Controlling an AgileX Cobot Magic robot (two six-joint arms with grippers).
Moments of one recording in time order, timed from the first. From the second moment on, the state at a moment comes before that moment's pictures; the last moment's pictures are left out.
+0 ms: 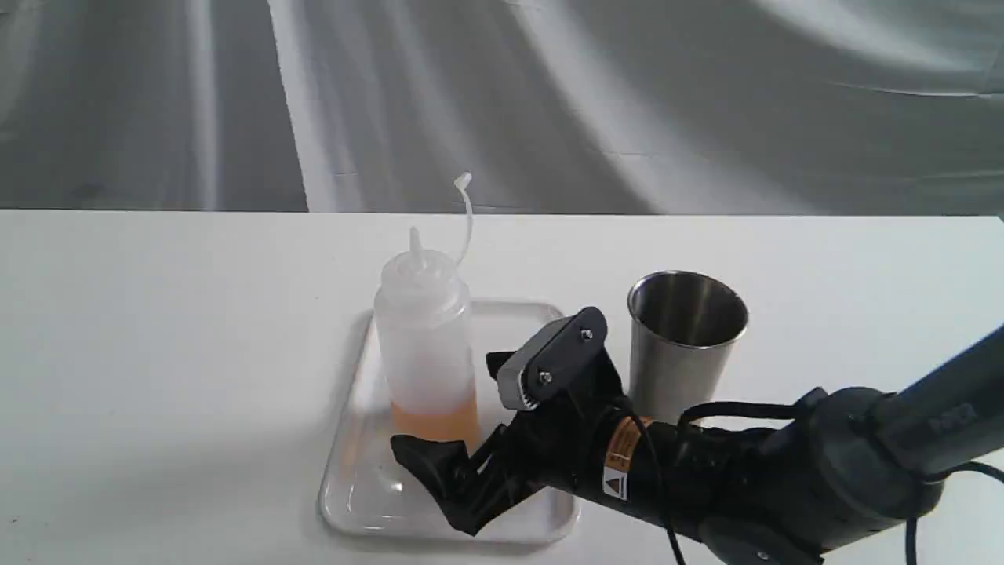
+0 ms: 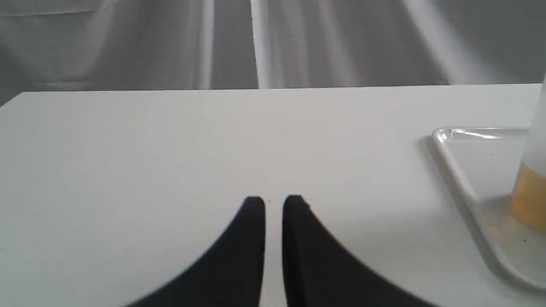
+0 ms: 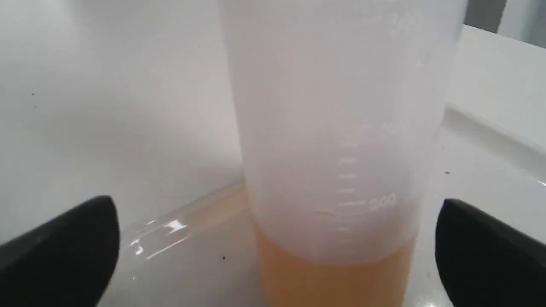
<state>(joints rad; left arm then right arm) 0.06 0.00 0.00 -0.02 0.29 0.04 0.41 2.10 -0.83 -0.46 -0.91 0.22</state>
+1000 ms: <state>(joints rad) 0.06 0.00 0.00 -0.02 0.29 0.04 0.41 1.64 -0.63 -0.61 -0.62 0.32</state>
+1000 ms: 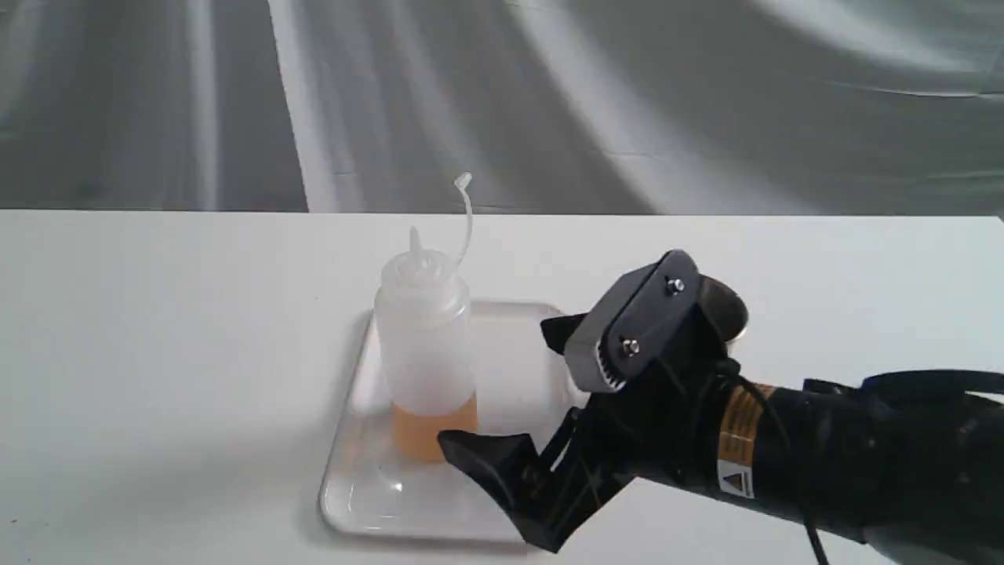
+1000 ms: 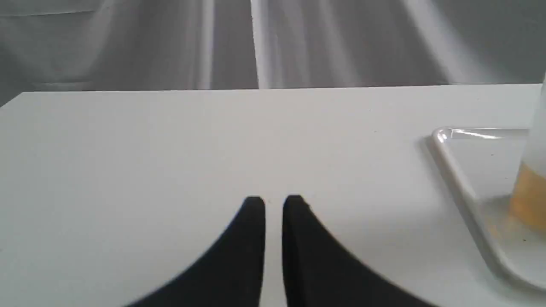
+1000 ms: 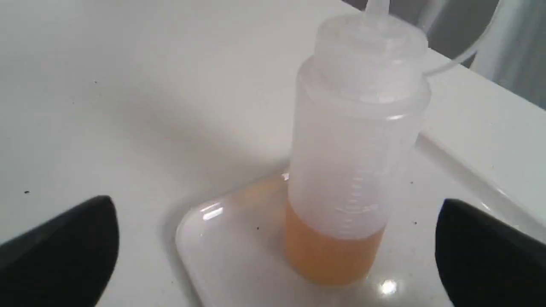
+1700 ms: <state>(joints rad) 0.06 0.00 0.00 -0.02 0.29 0.04 0.41 1.22 -0.63 -0.63 -0.28 0.45</state>
